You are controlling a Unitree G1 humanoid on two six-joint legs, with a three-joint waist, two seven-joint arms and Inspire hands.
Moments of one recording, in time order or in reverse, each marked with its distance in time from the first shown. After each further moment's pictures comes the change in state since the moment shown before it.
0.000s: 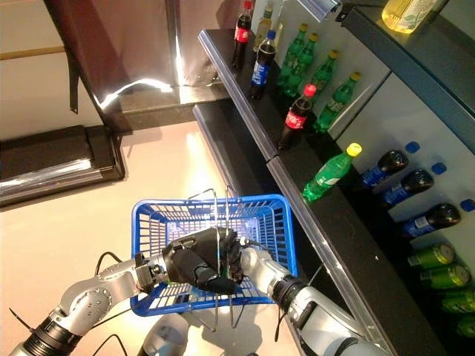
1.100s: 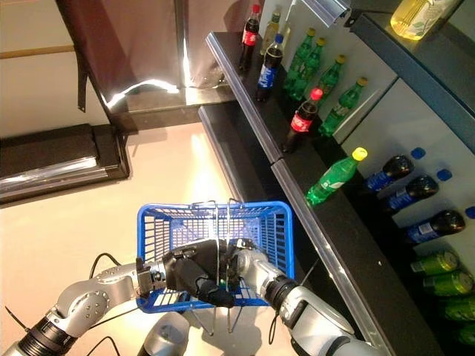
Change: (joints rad) left arm 0.000 0.045 -0.035 0.000 0.067 0.045 0.000; right arm -0.010 0.061 -0.004 0.075 -0.042 0.042 -0.001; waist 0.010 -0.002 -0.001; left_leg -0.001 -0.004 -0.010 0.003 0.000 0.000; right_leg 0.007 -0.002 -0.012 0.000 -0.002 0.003
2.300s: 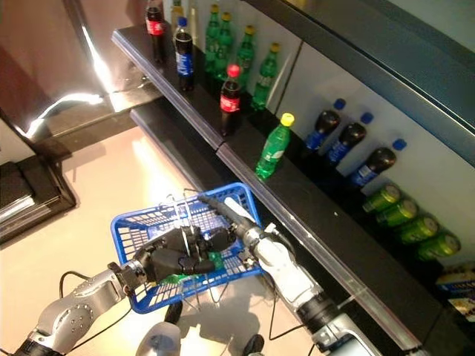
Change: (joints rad) left arm 0.192 -0.062 0.226 0.032 0.053 -0.152 0.249; right arm 0.321 -0.183 -0.393 -0.633 0.178 -0.099 -0.189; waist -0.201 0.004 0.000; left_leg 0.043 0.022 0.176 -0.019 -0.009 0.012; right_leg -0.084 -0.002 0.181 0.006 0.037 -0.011
